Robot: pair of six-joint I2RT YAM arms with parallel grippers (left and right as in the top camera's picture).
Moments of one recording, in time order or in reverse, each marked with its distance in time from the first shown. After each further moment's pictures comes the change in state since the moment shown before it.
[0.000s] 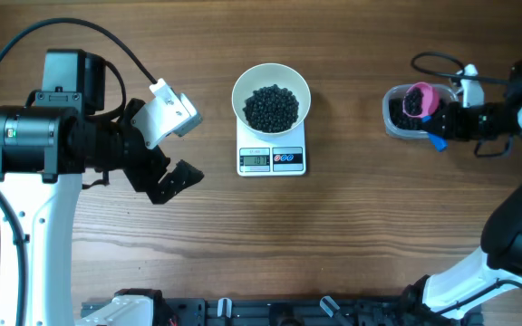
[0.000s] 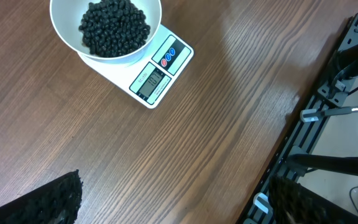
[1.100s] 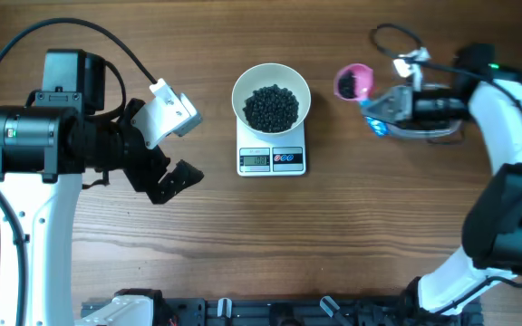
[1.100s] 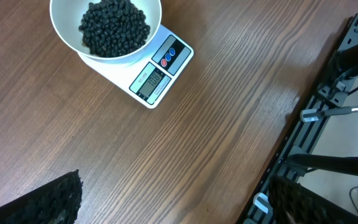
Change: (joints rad) left arm 0.000 0.000 0.000 0.000 0.000 0.000; right arm 0.274 0.000 0.004 0.031 -0.415 0.202
